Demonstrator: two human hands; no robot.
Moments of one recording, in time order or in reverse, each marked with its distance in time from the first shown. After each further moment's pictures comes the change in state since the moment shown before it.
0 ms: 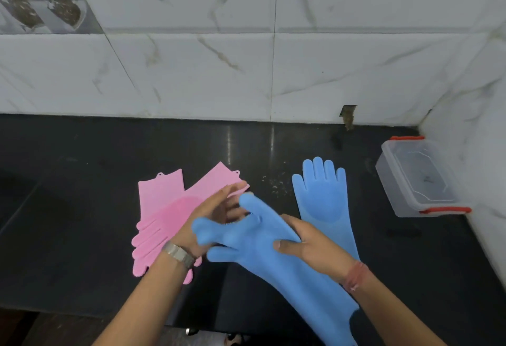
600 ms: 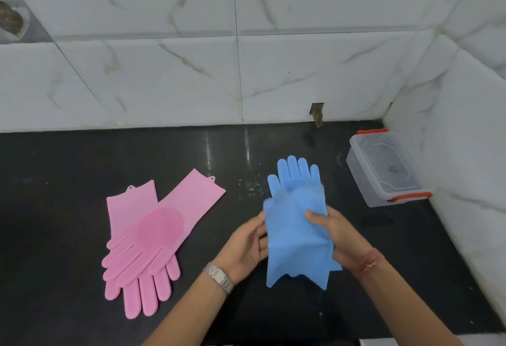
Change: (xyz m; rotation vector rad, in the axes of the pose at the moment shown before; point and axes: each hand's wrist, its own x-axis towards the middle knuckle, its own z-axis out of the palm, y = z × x) left_hand 0.054 -0.077 0.055 -0.188 -0.217 -0.184; right_hand -0.026 0.029 -0.062 0.666 0.343 0.140
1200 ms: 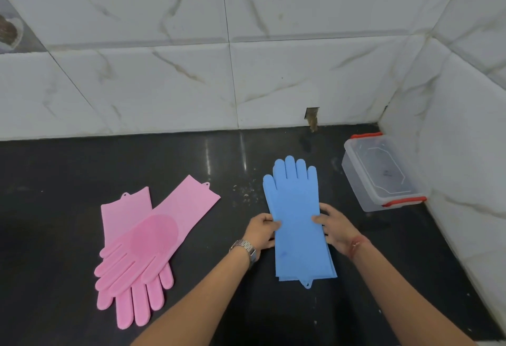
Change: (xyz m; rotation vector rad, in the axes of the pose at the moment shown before) left_hand 0.079 -0.012 0.013 0.373 0.373 -0.039; right_hand 0.065 0.025 -0.065 -0.174 0.268 0.121
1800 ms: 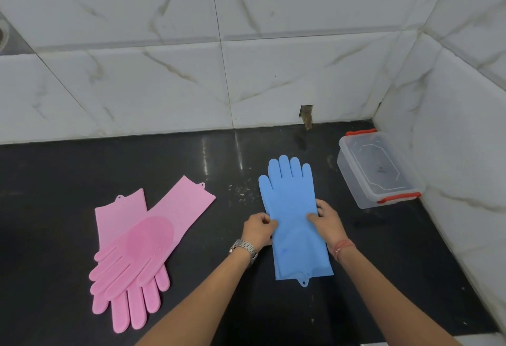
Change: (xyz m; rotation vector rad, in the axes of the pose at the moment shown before) left_hand 0.016 -0.008 0.003 0.332 0.163 0.139; right_hand 0.005 0.016 0.011 -0.171 0.168 -0.191
